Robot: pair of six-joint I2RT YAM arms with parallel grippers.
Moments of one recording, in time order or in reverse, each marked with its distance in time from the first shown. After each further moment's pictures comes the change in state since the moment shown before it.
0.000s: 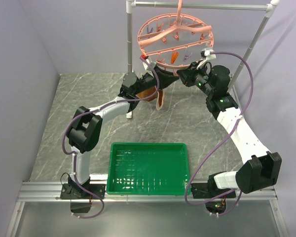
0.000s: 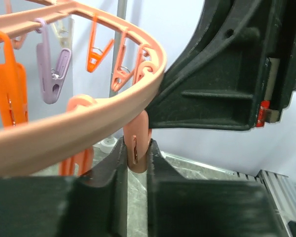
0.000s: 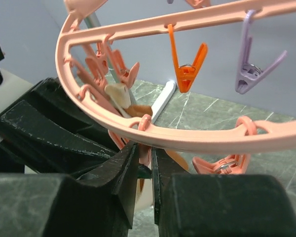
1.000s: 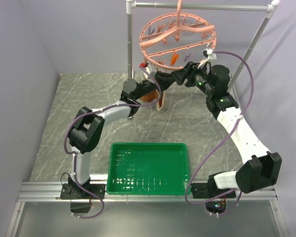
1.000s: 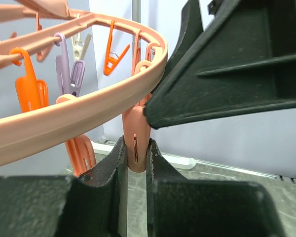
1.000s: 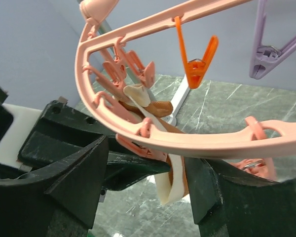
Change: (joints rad) left arm -0.019 0.000 -0.083 0.135 -0.072 0.159; right arm -0.001 0.001 0.013 -0.031 -0.014 0.159
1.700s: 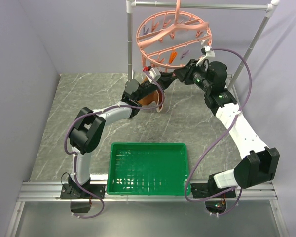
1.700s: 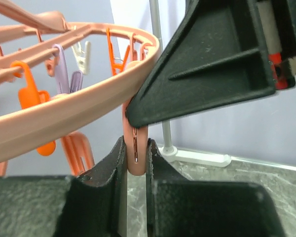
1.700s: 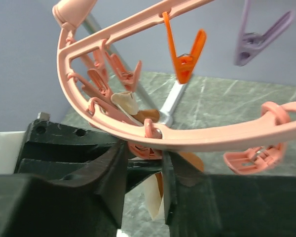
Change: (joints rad) left arm -0.022 0.000 -0.006 -0.006 -0.074 0.200; right arm 0.008 0.052 0.061 -0.048 0.032 0.010
